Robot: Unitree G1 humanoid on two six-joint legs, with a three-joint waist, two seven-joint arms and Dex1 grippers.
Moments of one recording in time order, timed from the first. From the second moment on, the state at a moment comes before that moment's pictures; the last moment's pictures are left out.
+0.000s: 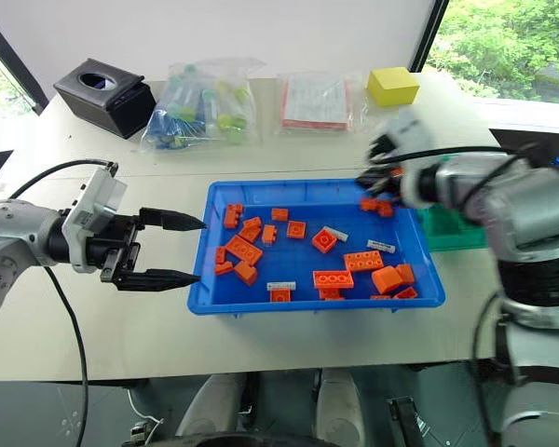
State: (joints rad) left arm -0.37 0.95 0.11 -0.40 -0.78 0.69 -1.24; right arm -0.72 -0.98 -0.04 -0.08 0.44 1.13 0.68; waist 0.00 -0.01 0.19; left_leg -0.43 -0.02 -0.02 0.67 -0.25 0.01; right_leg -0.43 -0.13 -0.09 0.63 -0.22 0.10
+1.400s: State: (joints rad) left arm -0.28 0.90 0.11 -0.40 -0.78 0.69 -1.15; right arm -0.50 -0.80 0.35 -0.21 0.28 0.49 1.15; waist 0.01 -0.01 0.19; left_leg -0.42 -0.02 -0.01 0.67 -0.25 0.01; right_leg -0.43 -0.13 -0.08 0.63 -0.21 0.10
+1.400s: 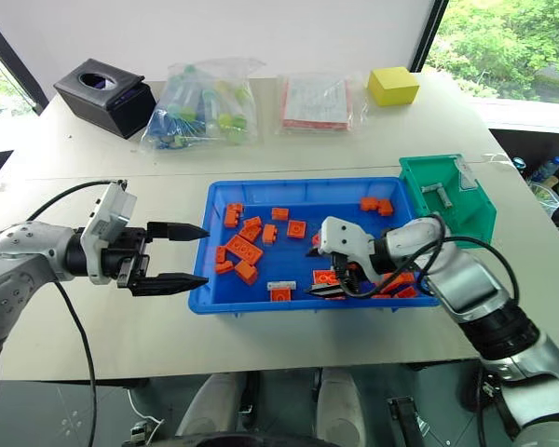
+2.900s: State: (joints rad) left arm -0.35 0.88 0.13 -0.38 -0.79 0.71 -1.12; right arm -0.53 -0.67 0.43 -0.14 0.12 0.40 1.19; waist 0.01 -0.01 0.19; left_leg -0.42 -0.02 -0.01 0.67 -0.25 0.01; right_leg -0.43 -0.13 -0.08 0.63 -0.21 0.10
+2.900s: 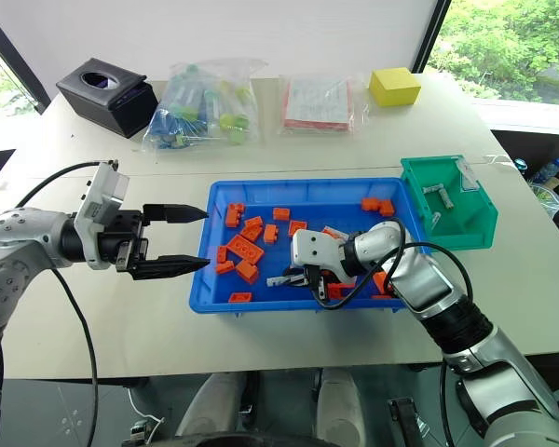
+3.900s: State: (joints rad) left arm -0.40 0.86 0.09 -0.34 -0.77 0.69 -1.13; right arm -0.58 -0.66 0.28 -0.24 0.19 0.61 1.12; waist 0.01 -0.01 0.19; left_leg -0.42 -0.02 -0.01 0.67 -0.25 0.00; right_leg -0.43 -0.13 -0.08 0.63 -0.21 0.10
